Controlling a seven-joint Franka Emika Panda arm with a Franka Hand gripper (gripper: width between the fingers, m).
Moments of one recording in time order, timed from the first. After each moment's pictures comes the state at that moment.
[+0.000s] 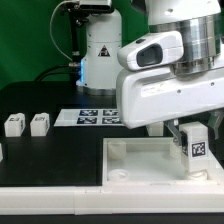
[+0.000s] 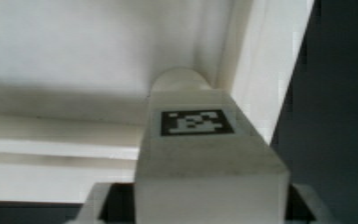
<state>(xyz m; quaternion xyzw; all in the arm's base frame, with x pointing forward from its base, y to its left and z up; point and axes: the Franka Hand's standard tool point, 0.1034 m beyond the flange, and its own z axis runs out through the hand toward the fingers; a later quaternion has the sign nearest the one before) 0.636 0.110 0.082 -1.00 0.01 -0.03 0.08</state>
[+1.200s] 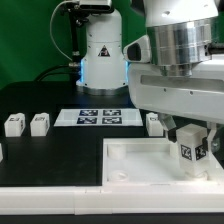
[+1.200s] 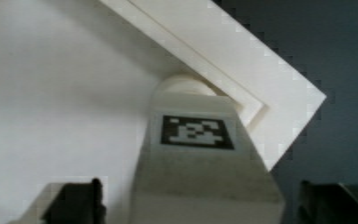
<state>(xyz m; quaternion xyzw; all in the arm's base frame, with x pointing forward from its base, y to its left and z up) 0.638 0.106 0.078 -0.91 0.41 0.00 0.08</state>
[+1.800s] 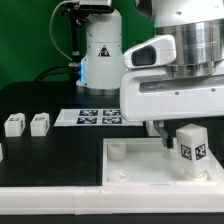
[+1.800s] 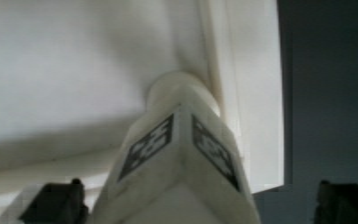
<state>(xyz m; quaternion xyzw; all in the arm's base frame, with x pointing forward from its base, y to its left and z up) 0.639 0.115 0.080 -1.00 0.03 -0.03 0.06</state>
